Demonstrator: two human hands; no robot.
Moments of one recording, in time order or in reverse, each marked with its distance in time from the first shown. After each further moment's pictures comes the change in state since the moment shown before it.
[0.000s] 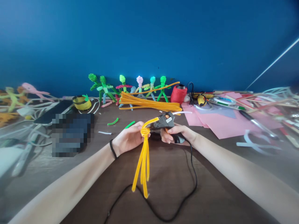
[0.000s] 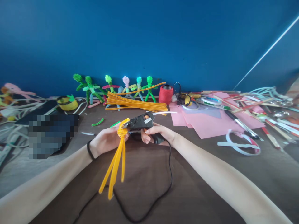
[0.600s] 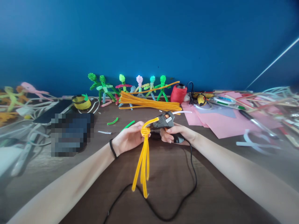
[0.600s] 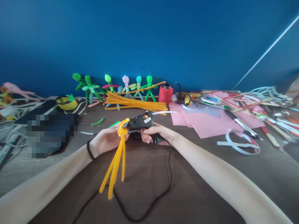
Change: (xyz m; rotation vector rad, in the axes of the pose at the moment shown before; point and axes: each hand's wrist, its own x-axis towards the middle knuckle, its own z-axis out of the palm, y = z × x) left_hand 0.001 -0.001 0.000 -0.015 -0.045 -0.009; right_hand 0.000 0.005 -0.006 0.026 -0.052 -0.027
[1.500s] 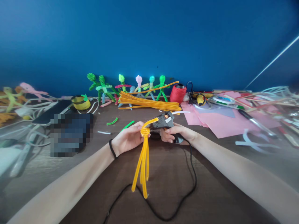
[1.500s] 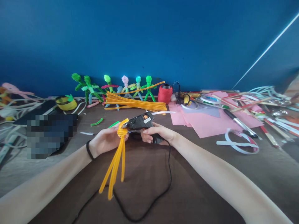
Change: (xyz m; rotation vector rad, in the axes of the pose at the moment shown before) left_hand 0.002 0.000 -0.004 -0.039 -0.095 -0.004; right_hand 0.000 0.004 -0.004 0.061 -0.056 -0.013
